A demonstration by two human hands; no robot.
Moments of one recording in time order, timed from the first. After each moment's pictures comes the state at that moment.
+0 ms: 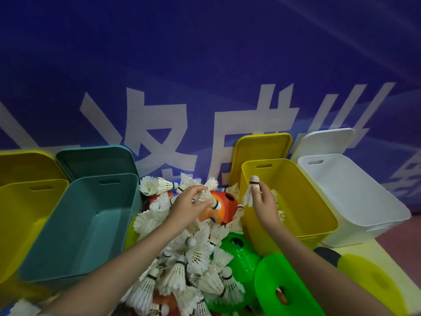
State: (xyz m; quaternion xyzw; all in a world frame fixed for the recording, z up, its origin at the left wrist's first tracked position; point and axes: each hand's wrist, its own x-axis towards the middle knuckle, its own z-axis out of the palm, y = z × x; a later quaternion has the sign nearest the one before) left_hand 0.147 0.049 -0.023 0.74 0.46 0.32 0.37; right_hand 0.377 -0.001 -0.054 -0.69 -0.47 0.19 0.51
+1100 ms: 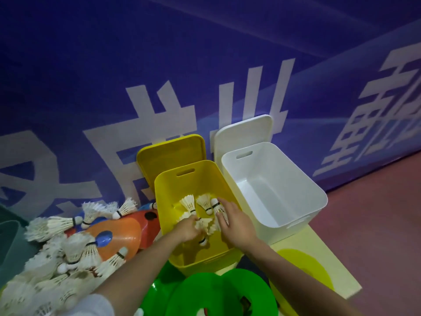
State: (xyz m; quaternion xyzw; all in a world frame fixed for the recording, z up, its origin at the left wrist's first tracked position) left_hand 0.436 0.063 -0.117 0.79 0.50 -0.11 0.34; right_hand 0.582 -0.055 -0.087 -0.74 -0.59 0.14 0.29
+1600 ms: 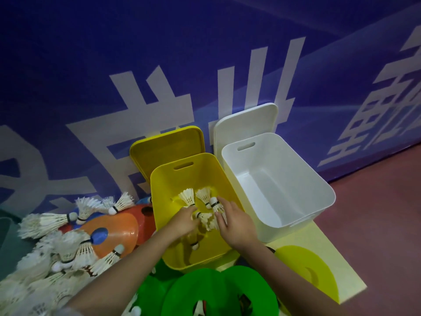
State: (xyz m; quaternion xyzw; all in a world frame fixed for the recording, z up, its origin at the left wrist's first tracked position) left_hand 0.438 0.076 -0.123 0.81 0.50 -0.07 0.31; right_hand 0.584 -0.051 -0.100 -0.75 -0.60 0.12 0.27
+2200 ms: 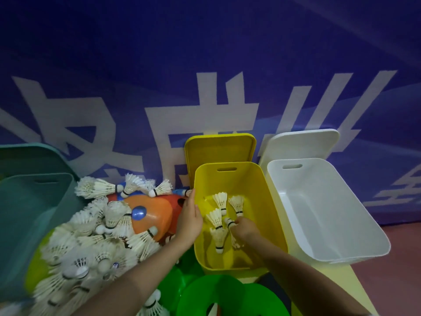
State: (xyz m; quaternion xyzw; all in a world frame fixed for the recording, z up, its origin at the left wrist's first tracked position) left_hand 0.373 0.061 -0.105 0.66 0.58 0.30 0.37; right_hand 0.552 0.035 -0.144 -0.79 -0.48 0.36 0.09
